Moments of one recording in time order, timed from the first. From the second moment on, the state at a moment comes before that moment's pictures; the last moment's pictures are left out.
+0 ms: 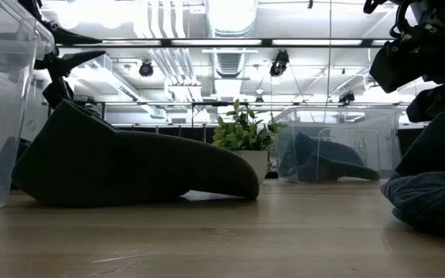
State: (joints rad) left arm -0.01 0.02 0.01 0.25 -0.32 -0.87; right arm 0.44 1.55 0.93 -0.82 -0.29 0.76
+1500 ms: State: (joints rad) left arm -0.01 0.02 0.01 0.25 -0.34 -0.87; right arm 0.40 1.51 1.38 -1.42 0.01 0.58
